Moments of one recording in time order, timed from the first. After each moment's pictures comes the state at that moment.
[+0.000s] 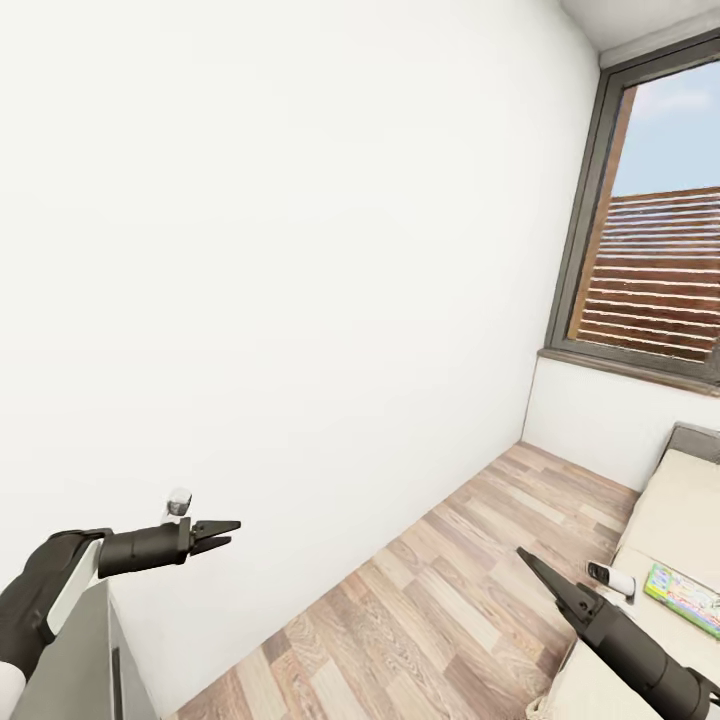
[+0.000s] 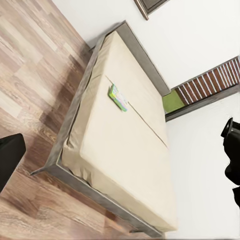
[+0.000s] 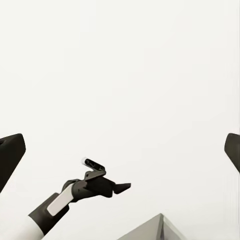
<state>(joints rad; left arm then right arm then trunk) -0.52 0.37 0.08 -0.95 0.32 0.96 -1.22 0.04 -0.15 -0.34 -1.53 -0.84 0.58 1.08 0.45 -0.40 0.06</state>
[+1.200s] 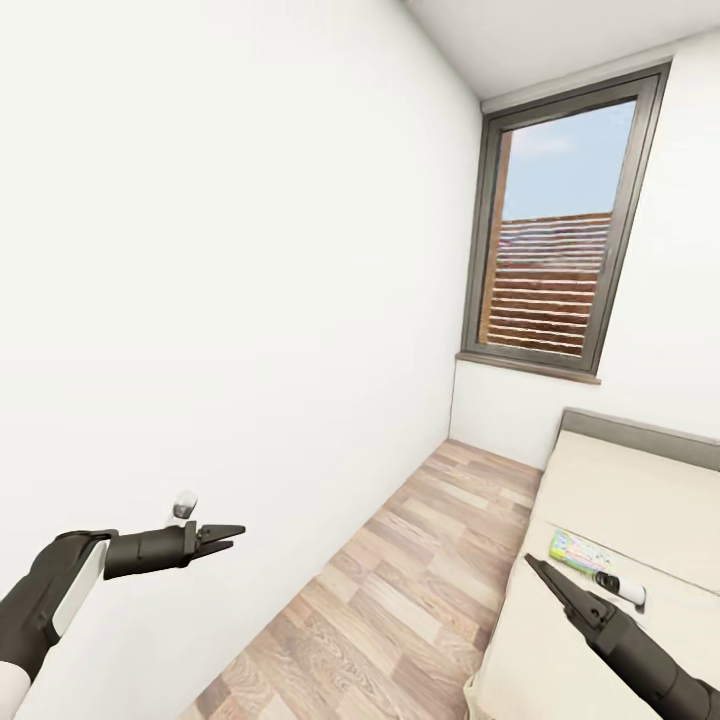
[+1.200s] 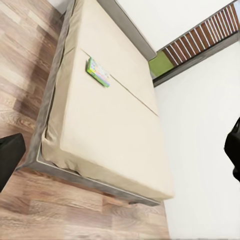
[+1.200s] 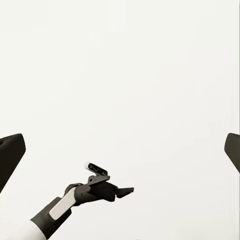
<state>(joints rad) -0.52 0.36 0.07 -0.95 0.31 0.96 -1.18 0.04 -0.16 -0.37 -1.47 -0.84 0.58 1.13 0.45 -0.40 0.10</state>
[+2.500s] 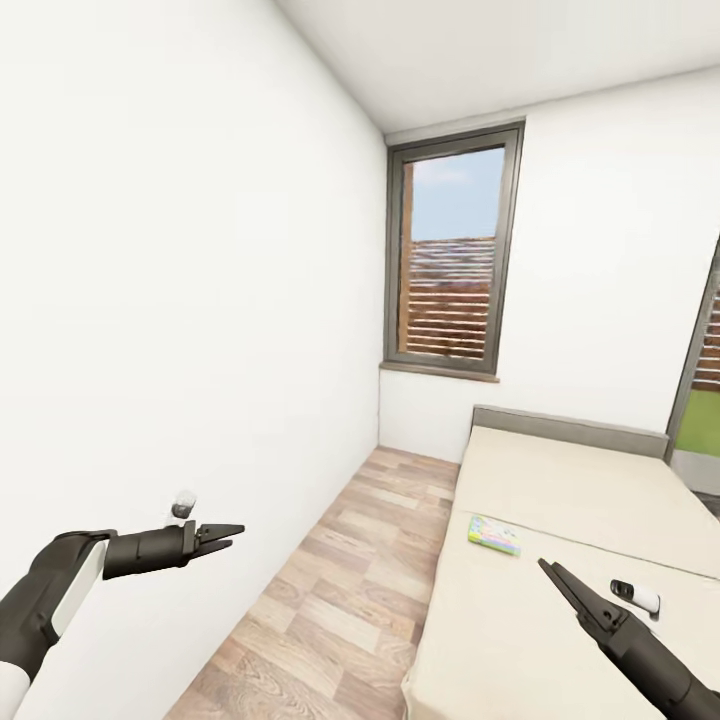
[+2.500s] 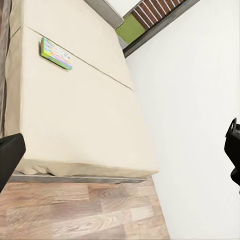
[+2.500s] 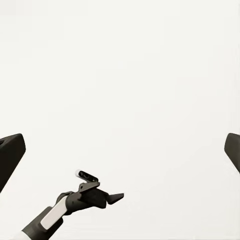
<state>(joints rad) -0.52 0.36 0.07 -0.95 0.31 0.96 -1.18 0.04 -0.15 -0.43 -1.43 -0.84 0.58 1.14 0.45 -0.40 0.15</state>
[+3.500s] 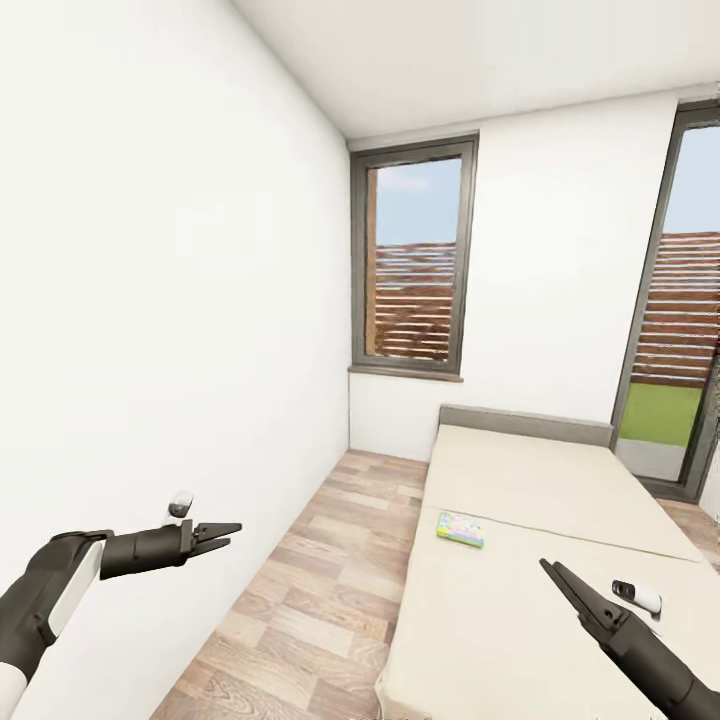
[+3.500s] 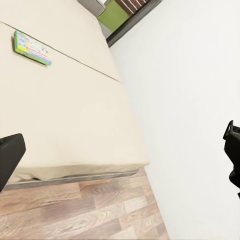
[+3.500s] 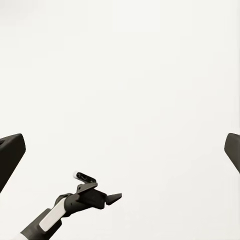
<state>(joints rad) -0.52 0.37 0.08 -0.94 0.32 0.95 -1.18 0.04 -0.16 -0.43 -1.43 -0.84 0.58 1.13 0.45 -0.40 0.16</state>
